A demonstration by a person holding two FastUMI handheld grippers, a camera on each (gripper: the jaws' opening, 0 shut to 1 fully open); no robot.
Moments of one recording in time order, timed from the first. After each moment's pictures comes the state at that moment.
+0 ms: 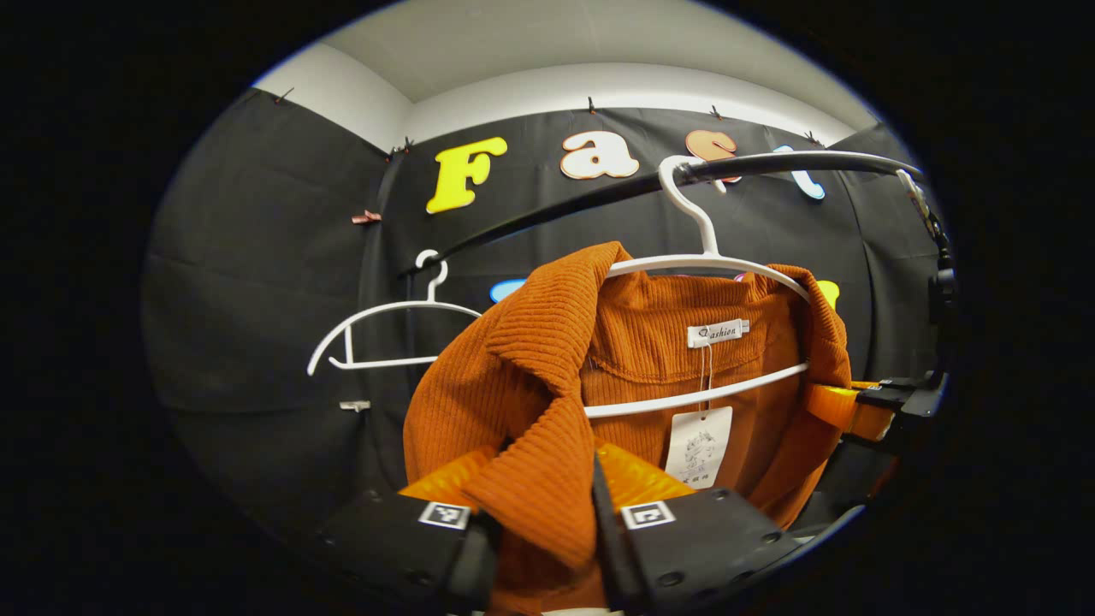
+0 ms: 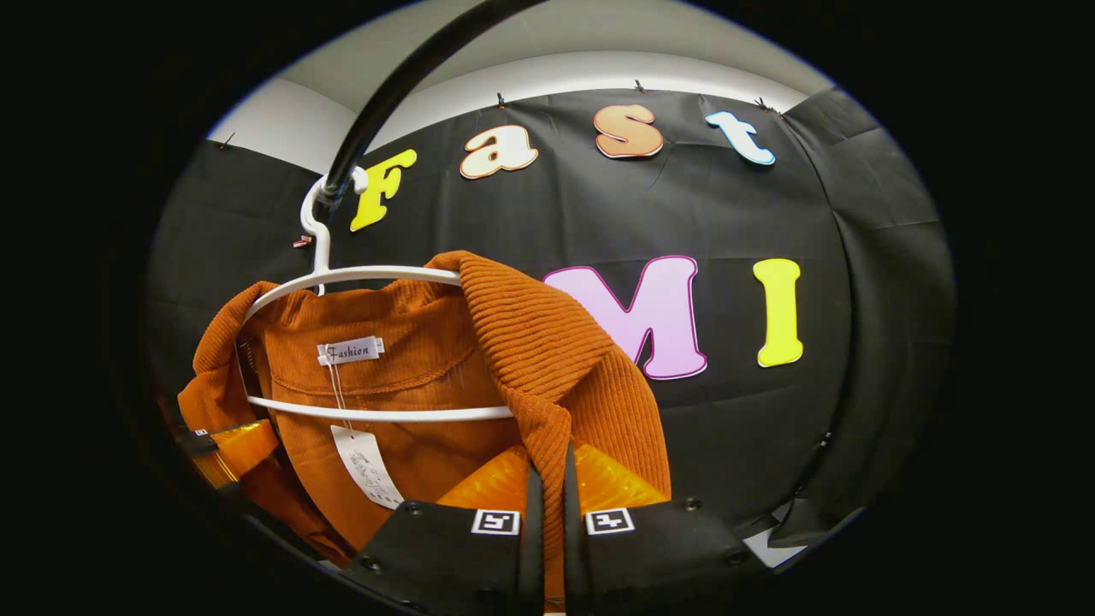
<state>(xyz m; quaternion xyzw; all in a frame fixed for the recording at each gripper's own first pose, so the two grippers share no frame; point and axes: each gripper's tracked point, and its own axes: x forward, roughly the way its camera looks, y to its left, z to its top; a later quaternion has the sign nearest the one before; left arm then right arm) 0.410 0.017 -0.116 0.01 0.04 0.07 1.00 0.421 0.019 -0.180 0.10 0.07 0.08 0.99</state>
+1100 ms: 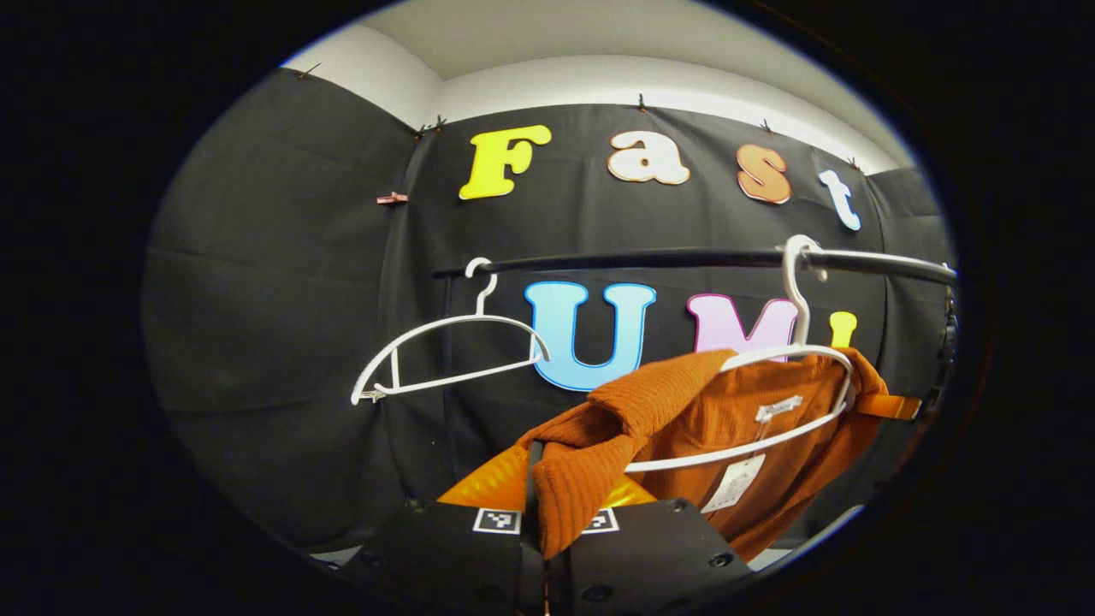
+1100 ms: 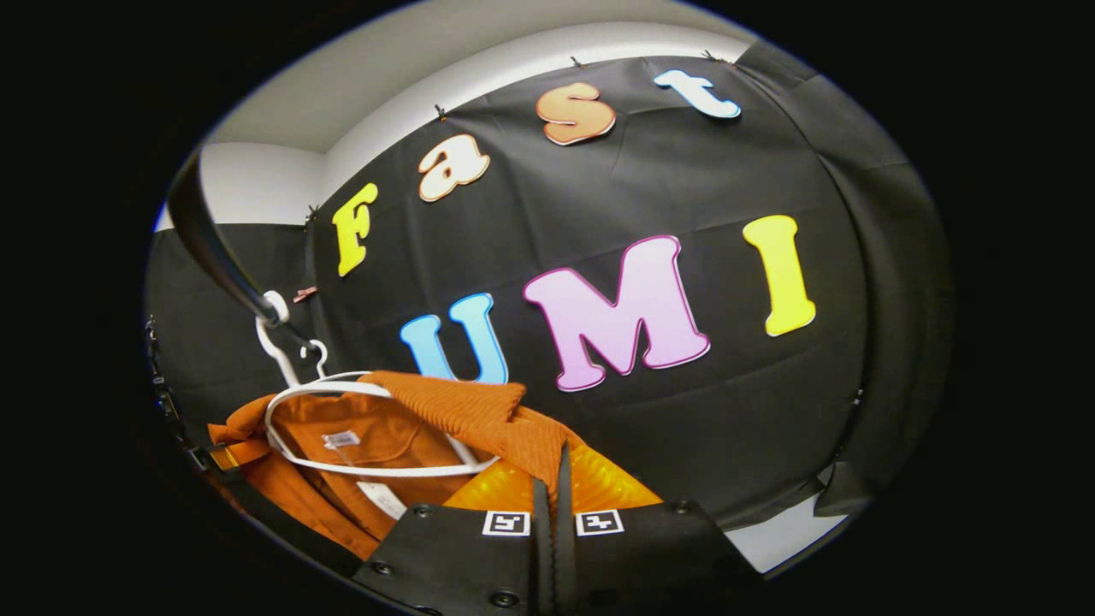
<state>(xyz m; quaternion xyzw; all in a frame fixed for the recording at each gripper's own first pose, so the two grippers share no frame) 0.404 0.101 -0.041 -0.03 0.05 0.10 0.99 0.453 -0.061 -0.139 0.20 0.10 0.10 0.97</state>
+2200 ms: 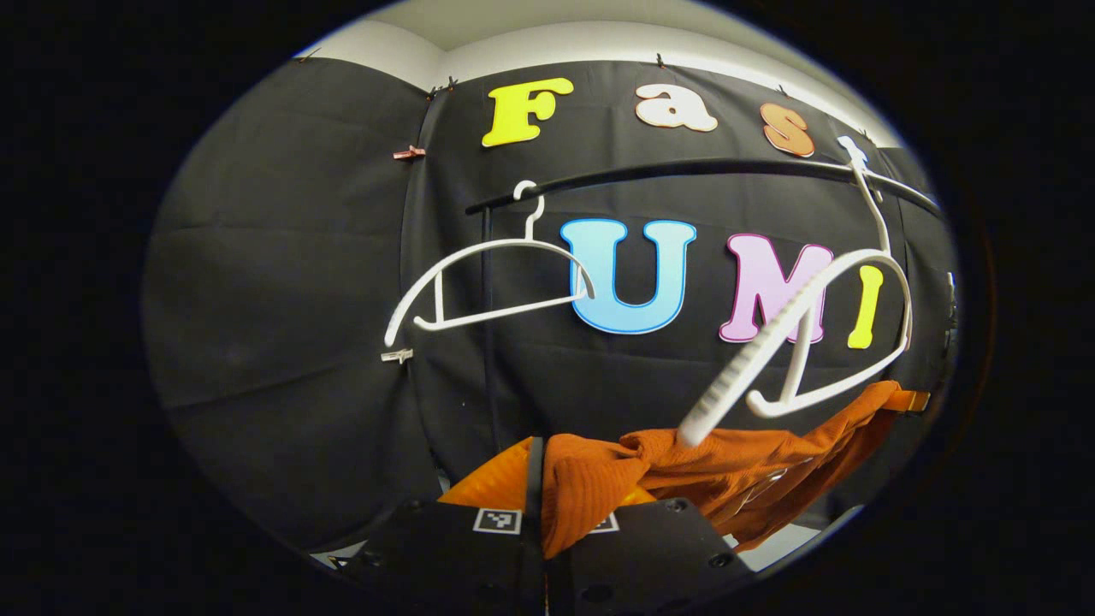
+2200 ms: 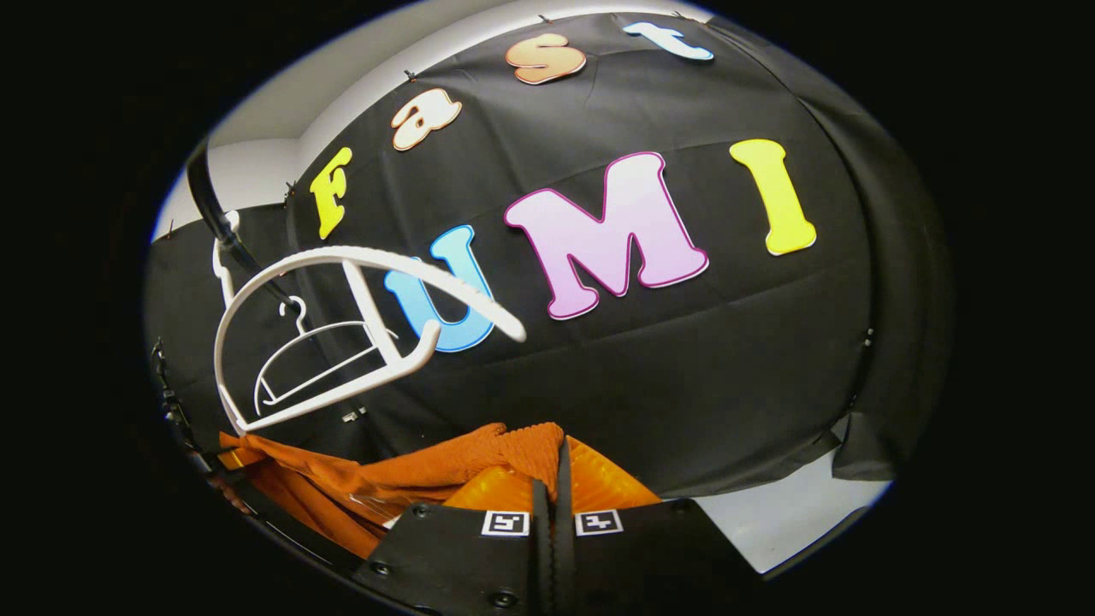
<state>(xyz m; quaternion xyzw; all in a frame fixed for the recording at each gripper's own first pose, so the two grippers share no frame) 0.392 0.155 -0.134 -0.01 0.15 0.12 0.98 0.427 -0.016 -0.249 0.23 0.21 0.13 0.94</state>
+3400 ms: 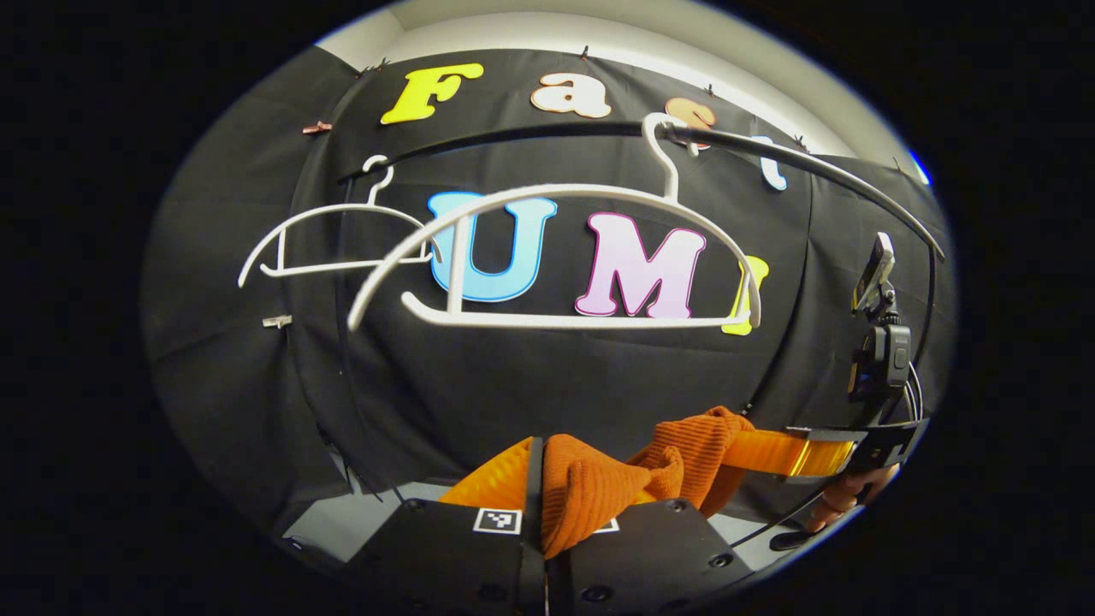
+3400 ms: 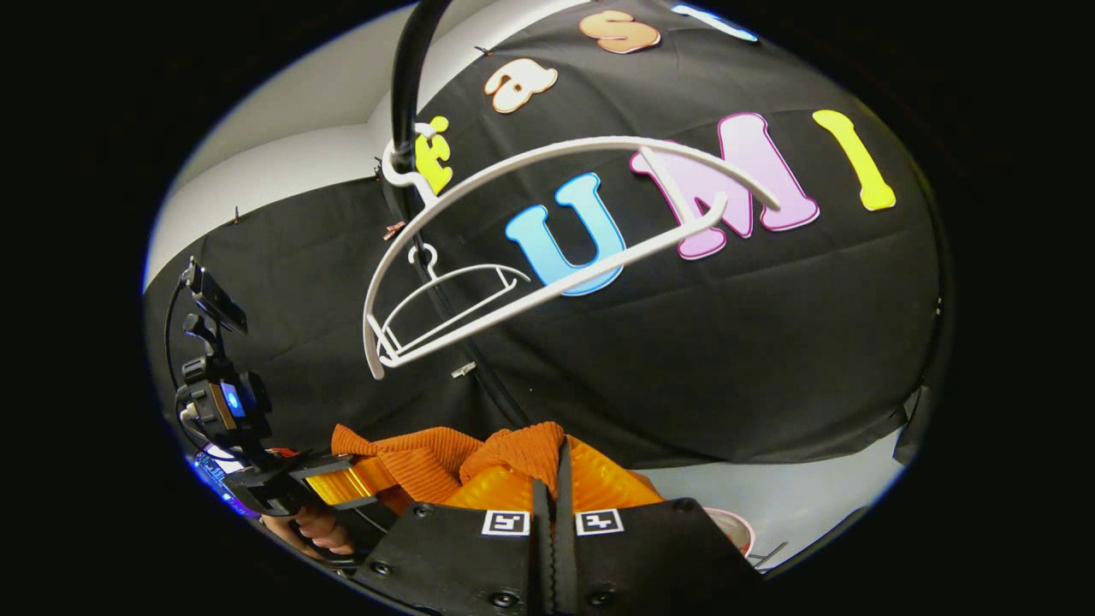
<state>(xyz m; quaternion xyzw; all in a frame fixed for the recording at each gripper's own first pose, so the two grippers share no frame) 0.368 -0.024 -0.158 -0.06 0.19 -0.06 0.98 0.321 0.110 -0.220 0.25 0.25 0.29 0.89</state>
